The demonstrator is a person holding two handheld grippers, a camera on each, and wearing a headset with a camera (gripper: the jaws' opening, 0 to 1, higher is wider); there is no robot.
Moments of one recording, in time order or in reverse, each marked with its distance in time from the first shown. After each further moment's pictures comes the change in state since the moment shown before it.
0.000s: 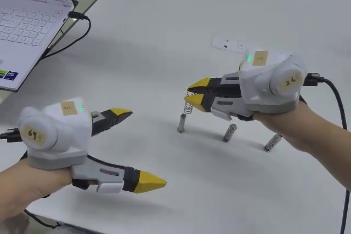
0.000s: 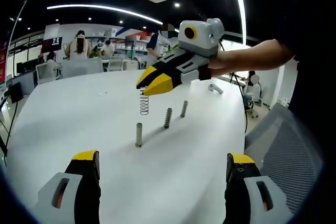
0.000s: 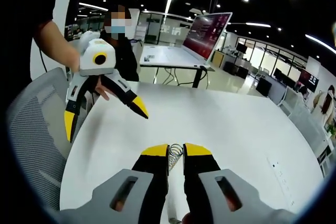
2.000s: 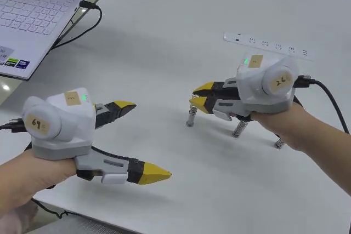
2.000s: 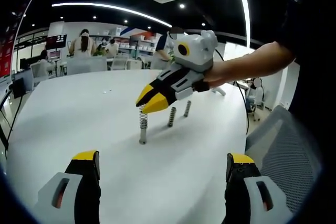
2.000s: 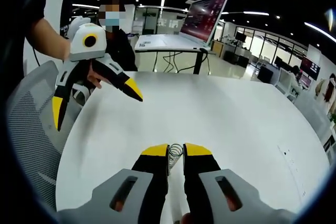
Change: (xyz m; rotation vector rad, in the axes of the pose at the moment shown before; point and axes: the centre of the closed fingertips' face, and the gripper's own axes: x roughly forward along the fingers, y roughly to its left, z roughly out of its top) left arm -0.008 0.005 -0.002 -0.031 -0.006 0.022; right arm 0.028 -0.003 -0.036 0.063 0.063 0.012
